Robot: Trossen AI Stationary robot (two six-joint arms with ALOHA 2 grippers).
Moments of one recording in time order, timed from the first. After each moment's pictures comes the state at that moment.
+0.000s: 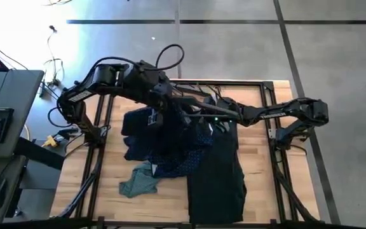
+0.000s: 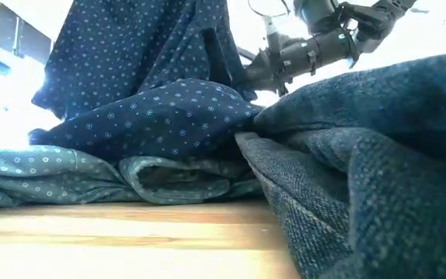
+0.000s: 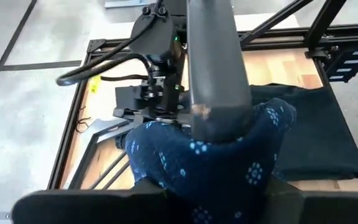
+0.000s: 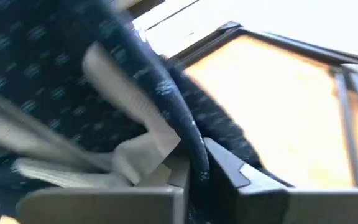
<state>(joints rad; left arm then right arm) 0.03 1.72 2.34 -1.30 -0.04 0.08 -0.22 1.51 0.78 0.43 0.01 0.48</state>
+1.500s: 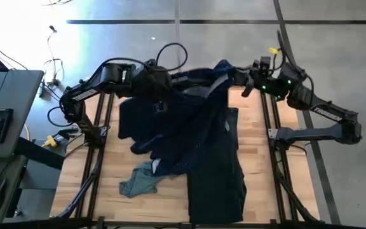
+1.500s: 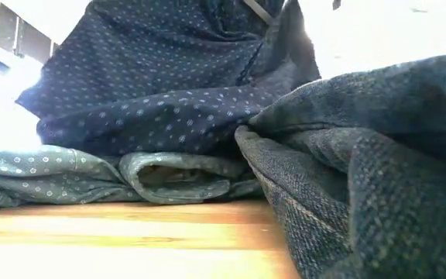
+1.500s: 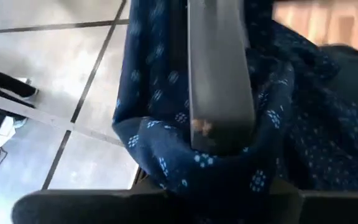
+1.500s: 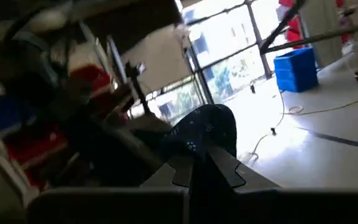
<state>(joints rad) 0.12 1.71 2.26 -1.32 -0.46 0.10 -0.35 1.04 1.22 -0.14 0.00 0.34</state>
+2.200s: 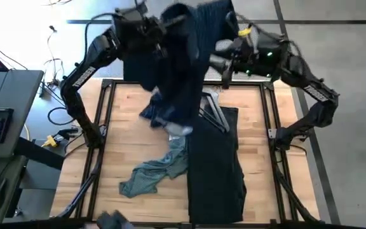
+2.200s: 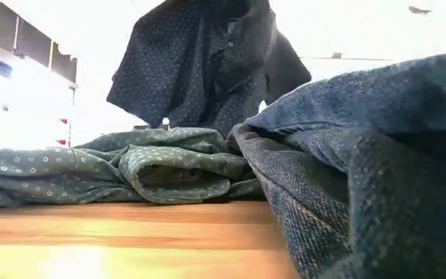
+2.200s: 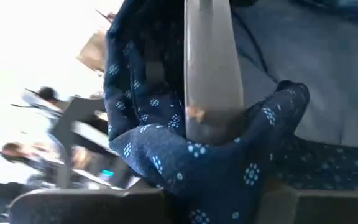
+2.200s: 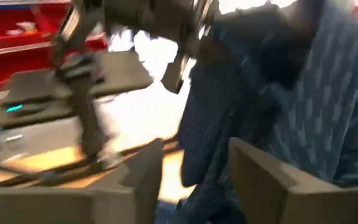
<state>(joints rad) 0.56 1.71 2.26 -0.72 -0.37 0.83 -0.28 1.49 2.04 -0.72 0.13 -0.06</state>
